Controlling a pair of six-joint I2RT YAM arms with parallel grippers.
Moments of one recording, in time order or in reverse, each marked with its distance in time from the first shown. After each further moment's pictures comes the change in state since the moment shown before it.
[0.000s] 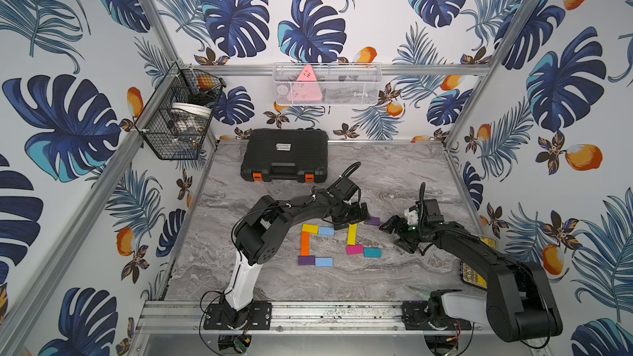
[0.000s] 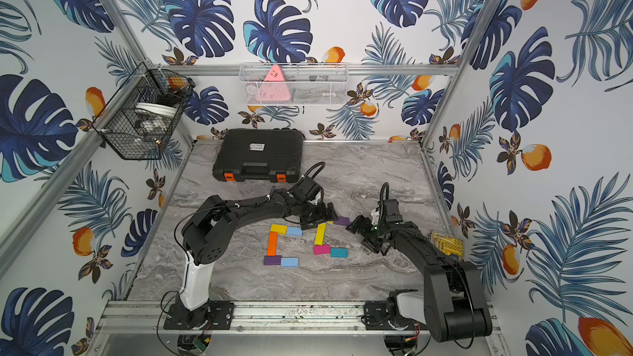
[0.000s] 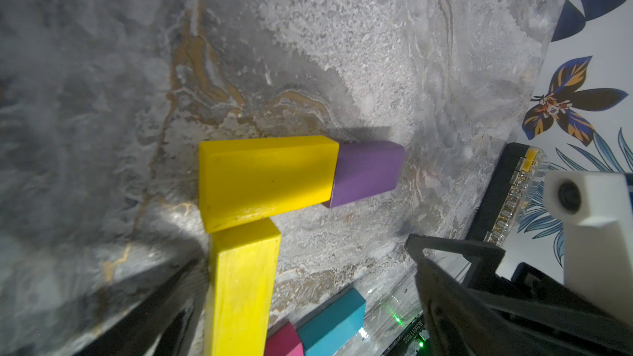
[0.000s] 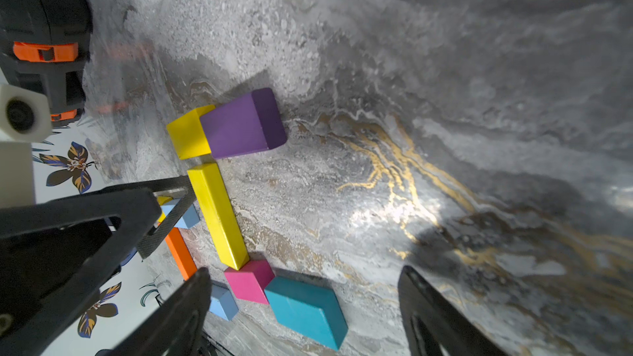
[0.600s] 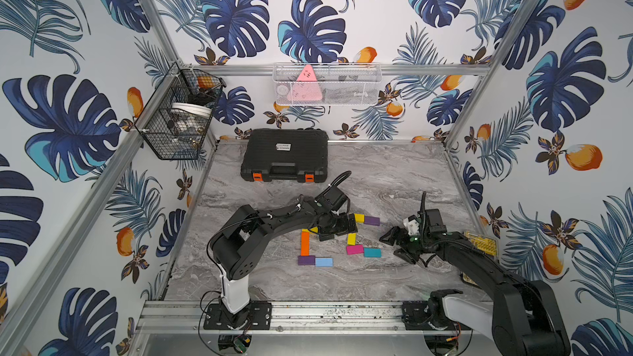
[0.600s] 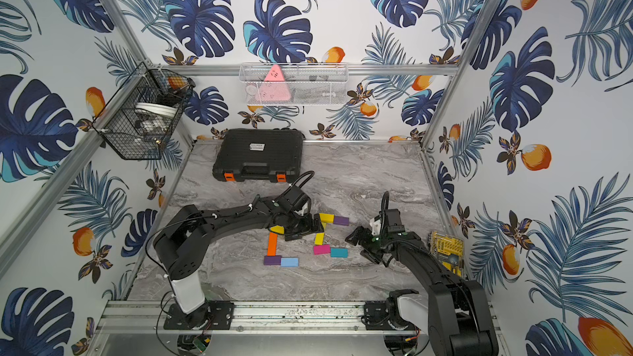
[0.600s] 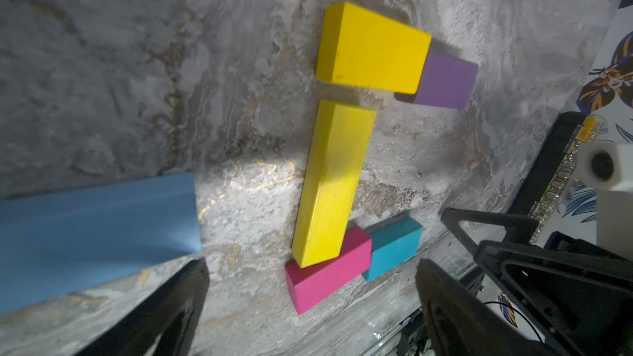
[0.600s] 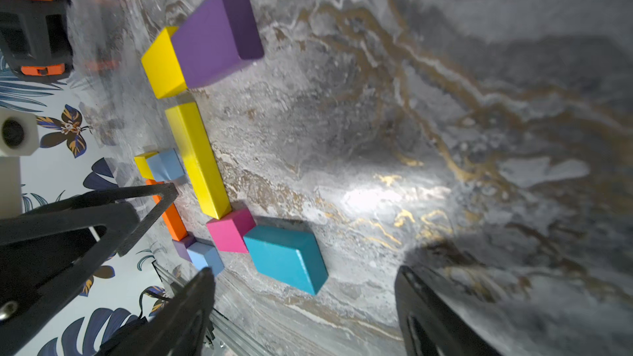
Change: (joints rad) left arm -0.018 -0.217 -0.261 -0.042 -0.044 0.002; right arm 0.012 -0.120 -0.116 -0.056 -0.071 -0.035
